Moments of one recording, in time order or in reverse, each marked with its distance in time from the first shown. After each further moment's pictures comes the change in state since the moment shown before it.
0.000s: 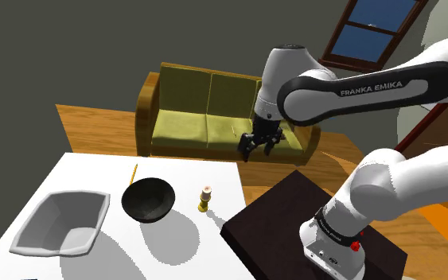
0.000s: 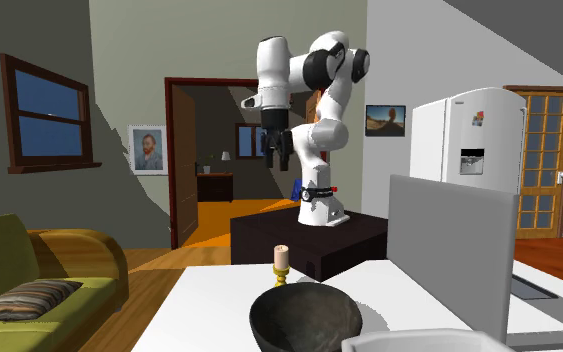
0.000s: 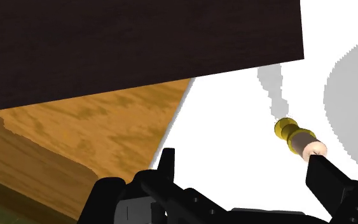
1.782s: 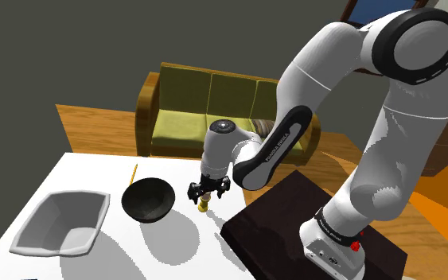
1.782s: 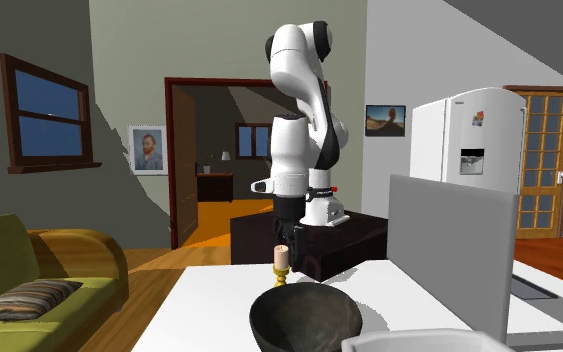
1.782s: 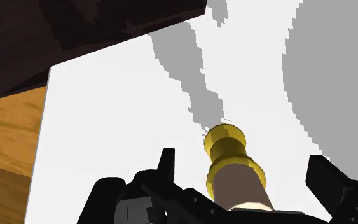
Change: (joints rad) arm 0.003 0.906 0.142 0.171 -0.563 0.728 0.775
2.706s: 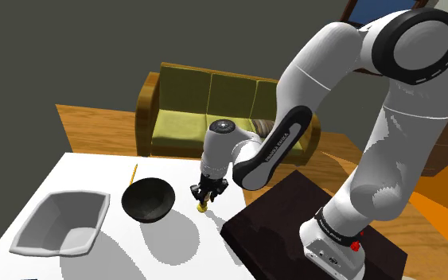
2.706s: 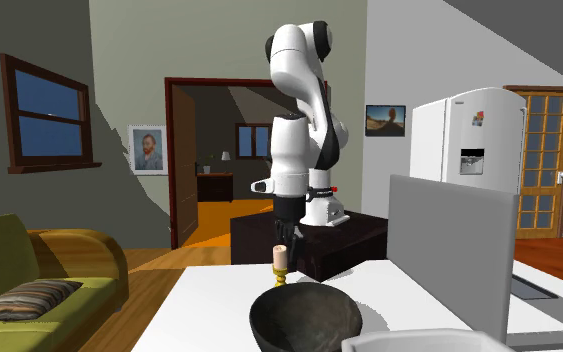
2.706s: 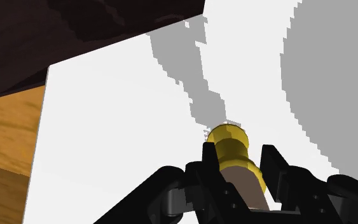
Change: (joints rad) arm 0.002 0.001 0.000 0.002 -0.002 0.002 0.001
